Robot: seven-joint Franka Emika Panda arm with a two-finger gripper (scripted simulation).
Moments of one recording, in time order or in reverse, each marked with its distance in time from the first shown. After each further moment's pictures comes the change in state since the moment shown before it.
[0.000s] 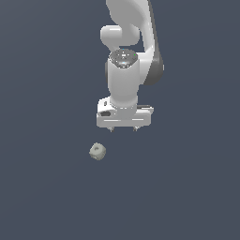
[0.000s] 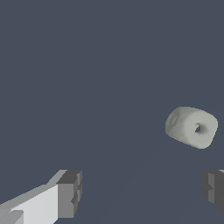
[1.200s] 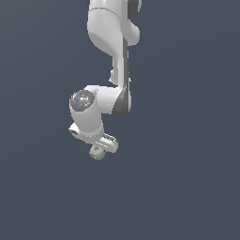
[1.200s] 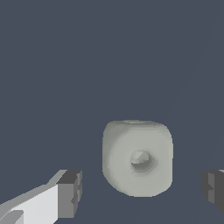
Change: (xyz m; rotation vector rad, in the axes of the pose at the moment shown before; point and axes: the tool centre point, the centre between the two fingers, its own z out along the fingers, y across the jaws) arm 0.019 0.123 0.095 -0.033 -0.048 0.420
